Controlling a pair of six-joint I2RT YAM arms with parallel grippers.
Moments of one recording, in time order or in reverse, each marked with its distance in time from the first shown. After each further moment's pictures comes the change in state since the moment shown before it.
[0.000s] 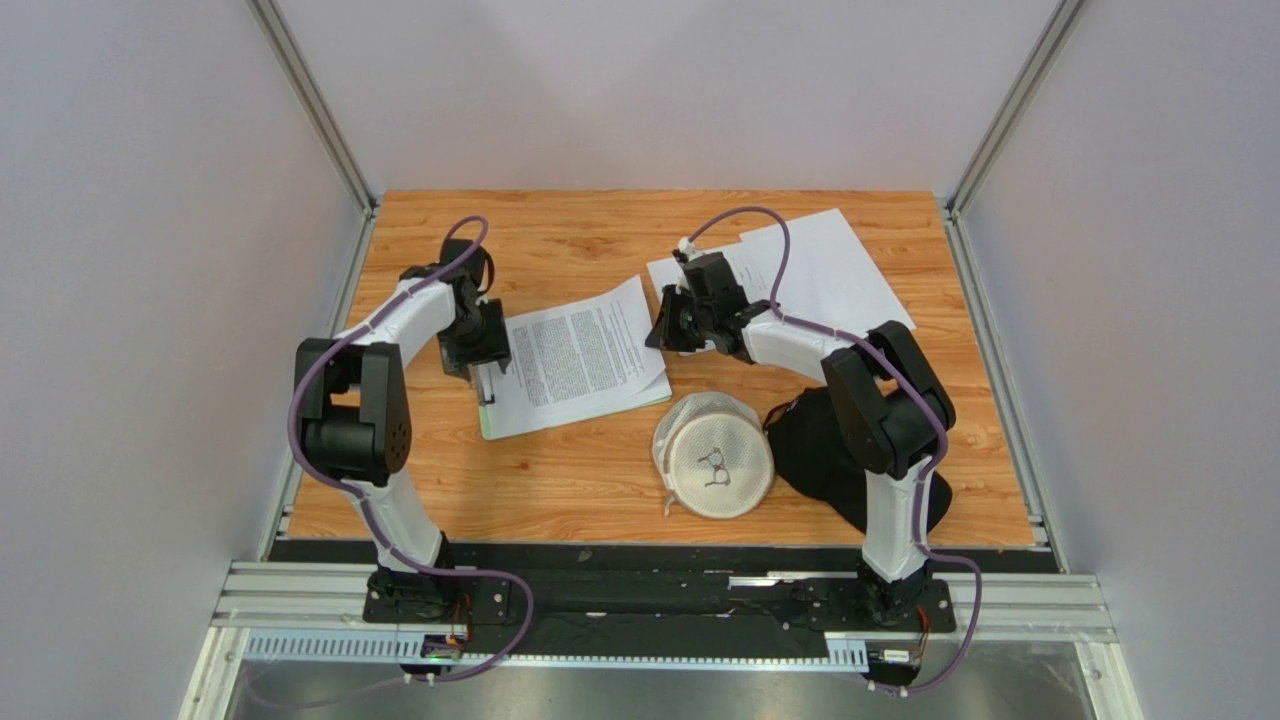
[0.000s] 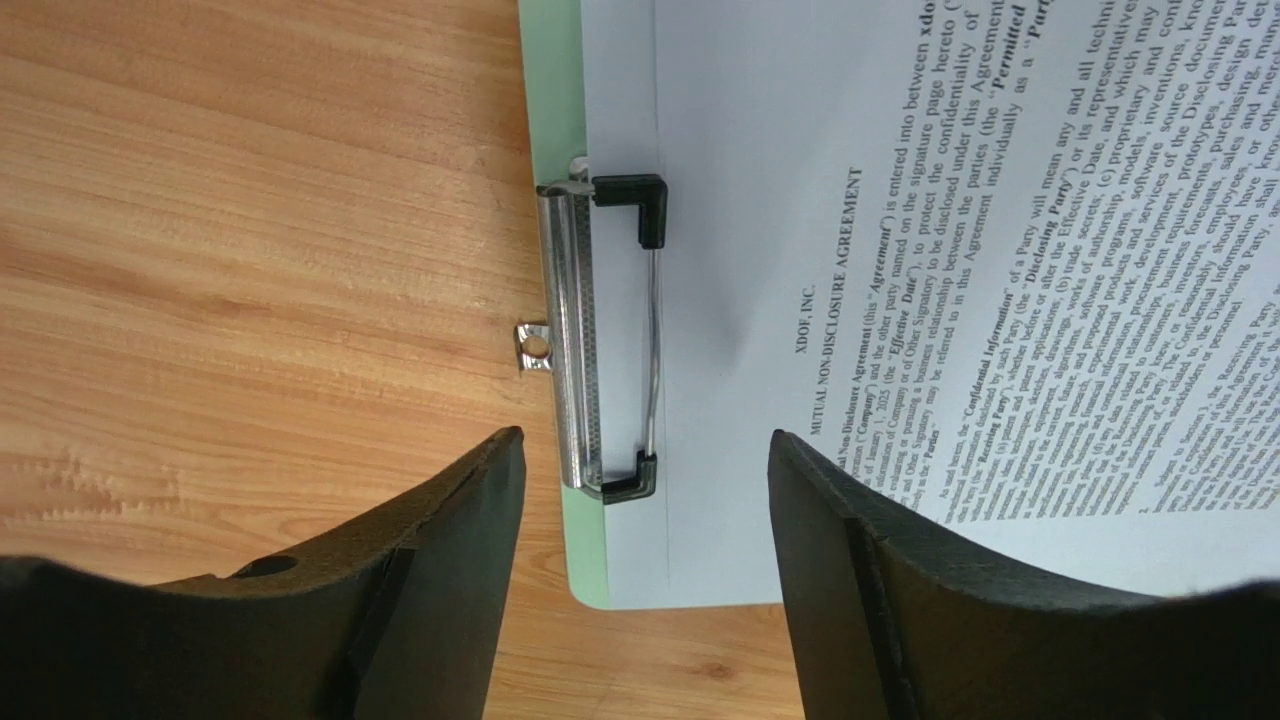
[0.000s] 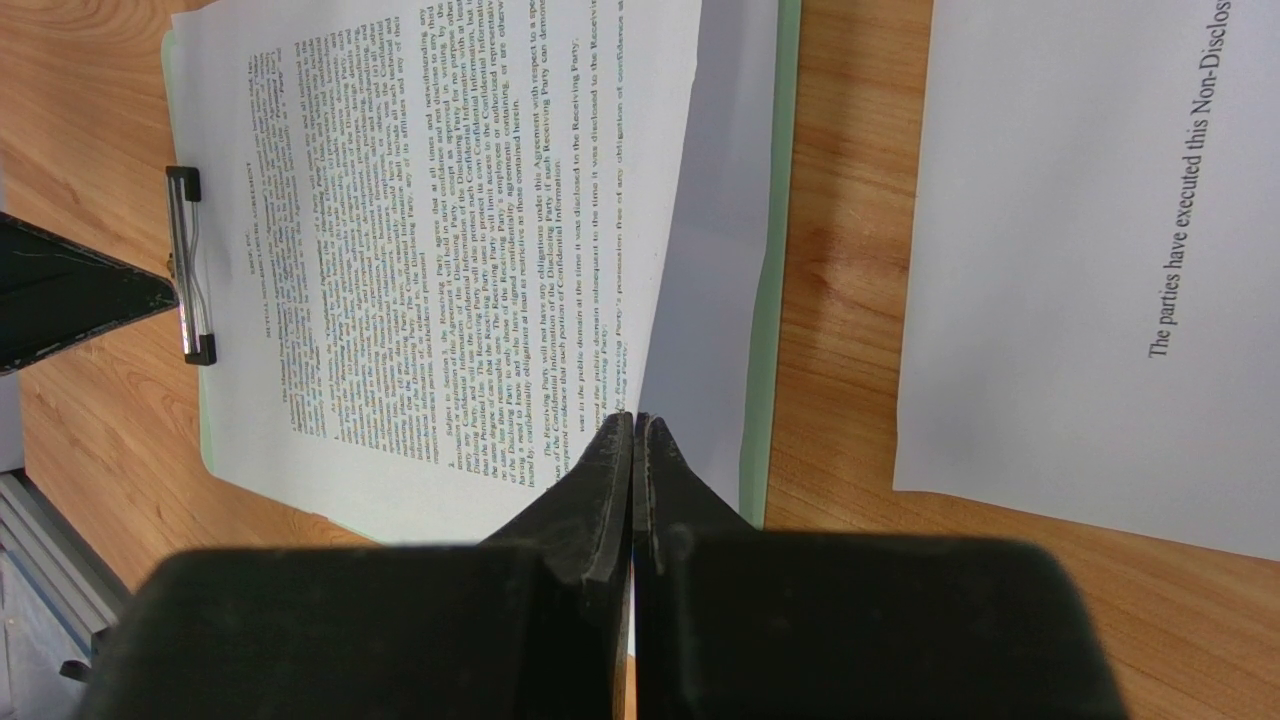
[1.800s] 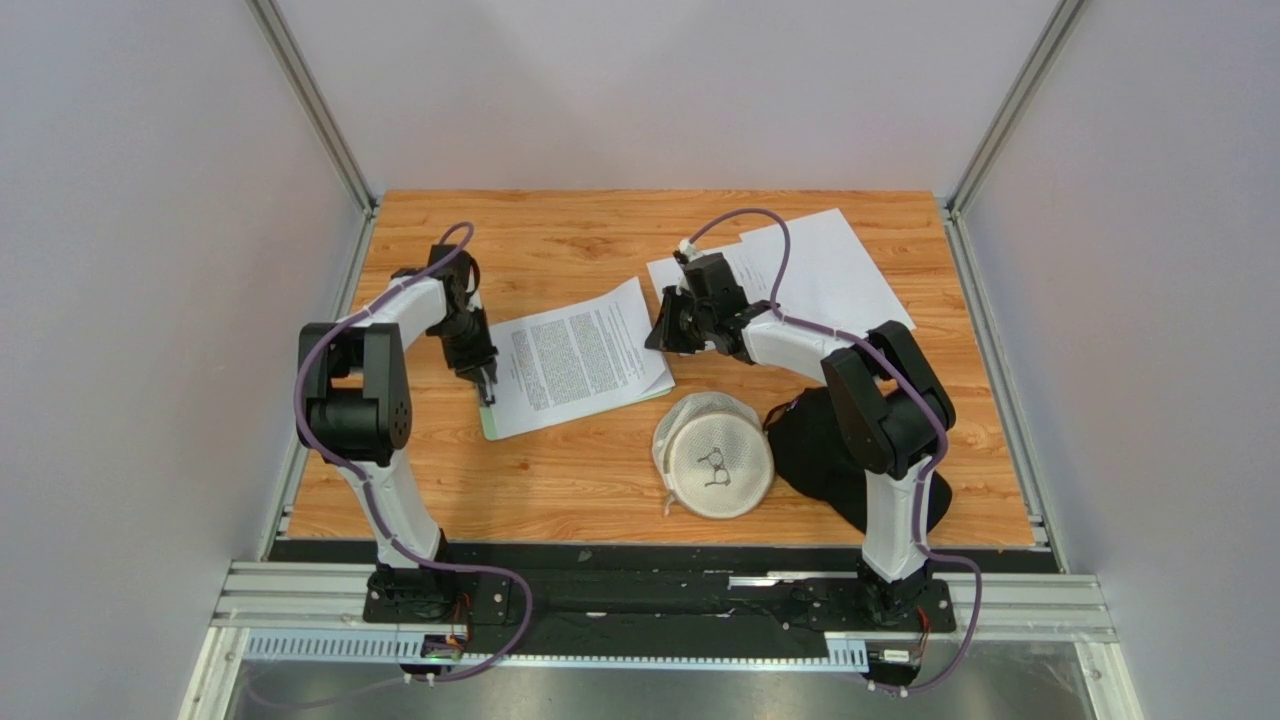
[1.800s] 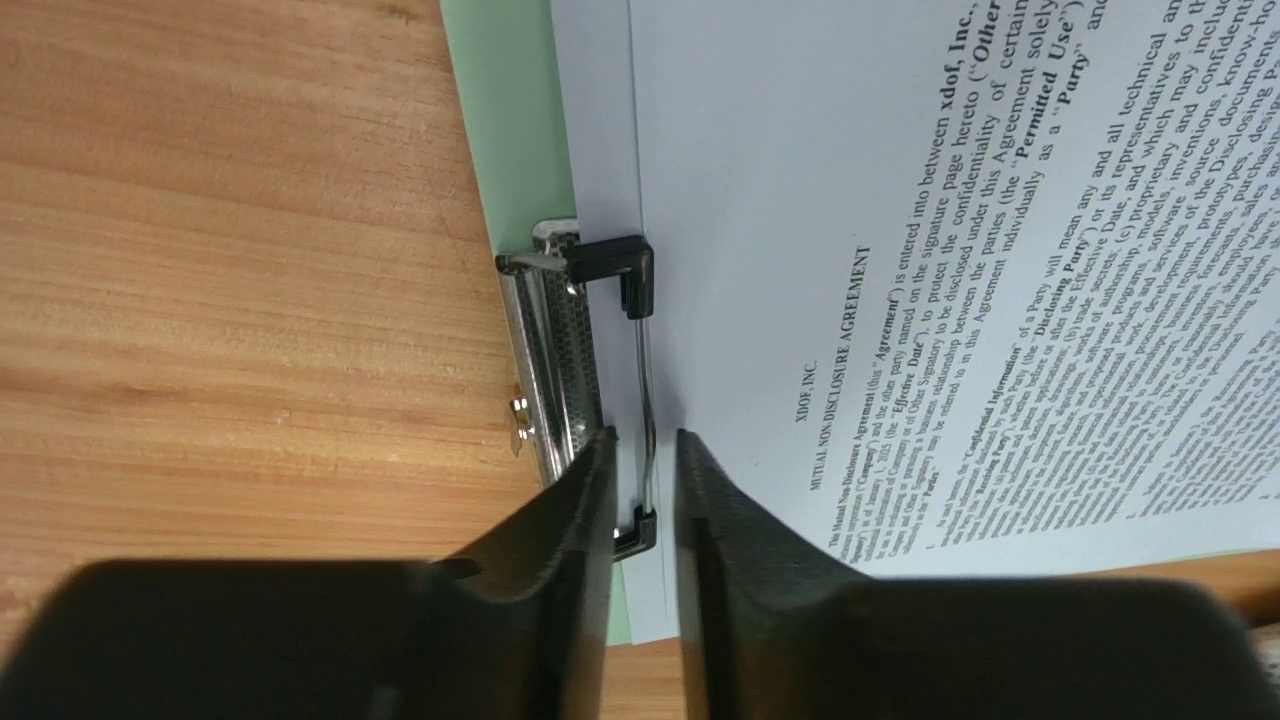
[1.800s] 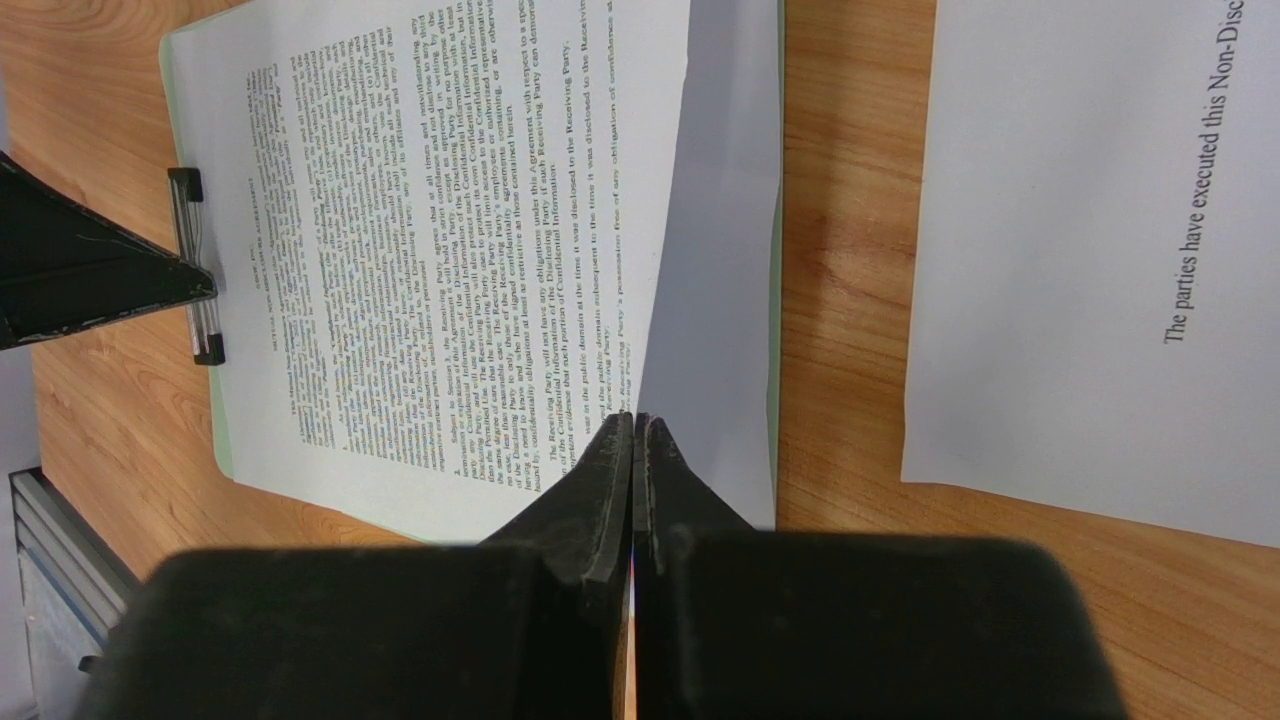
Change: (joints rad) left arm 0.068 0.100 0.025 0.005 0.158 0.030; right arm 0.000 0.000 -0.003 -0.003 -0.007 0.022
